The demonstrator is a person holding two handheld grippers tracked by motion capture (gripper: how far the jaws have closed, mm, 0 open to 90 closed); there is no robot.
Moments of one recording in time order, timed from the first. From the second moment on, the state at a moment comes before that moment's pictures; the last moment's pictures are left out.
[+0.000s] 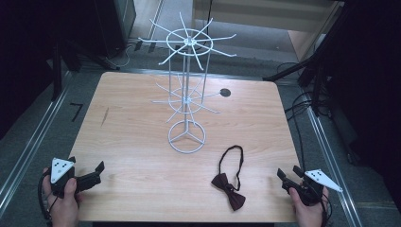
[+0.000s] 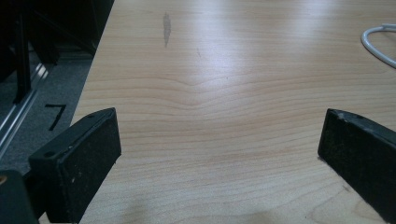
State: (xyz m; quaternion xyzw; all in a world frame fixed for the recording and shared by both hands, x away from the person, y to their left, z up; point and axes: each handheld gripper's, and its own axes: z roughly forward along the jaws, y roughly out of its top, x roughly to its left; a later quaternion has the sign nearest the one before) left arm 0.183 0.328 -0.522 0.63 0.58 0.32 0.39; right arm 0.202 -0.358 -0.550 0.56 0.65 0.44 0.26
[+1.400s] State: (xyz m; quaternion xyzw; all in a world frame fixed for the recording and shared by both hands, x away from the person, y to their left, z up) left arm 0.183 0.323 -0.522 0.65 0.57 0.33 0.38; right arm 0.252 -0.242 -0.503 0.57 0.75 0.32 0.12
